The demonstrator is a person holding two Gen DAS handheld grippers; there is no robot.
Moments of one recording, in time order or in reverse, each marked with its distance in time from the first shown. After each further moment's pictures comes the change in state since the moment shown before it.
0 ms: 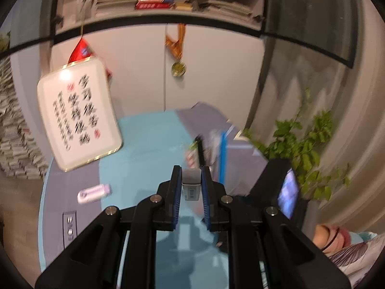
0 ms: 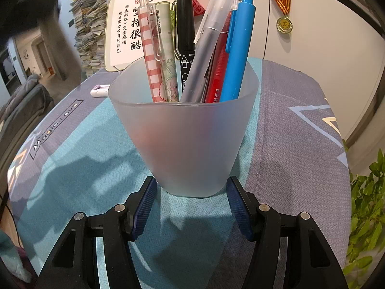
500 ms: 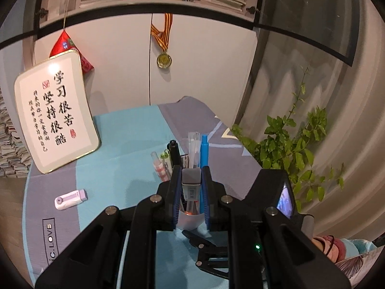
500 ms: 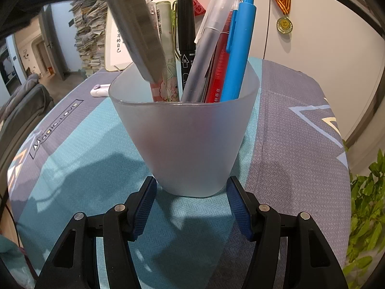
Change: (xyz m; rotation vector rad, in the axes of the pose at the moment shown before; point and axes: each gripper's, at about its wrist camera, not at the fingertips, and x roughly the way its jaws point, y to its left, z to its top) left arm 0.041 -0.013 0.008 -0.015 0.070 -0.057; right arm 0.000 -0.001 0.001 -0.001 0.000 0.000
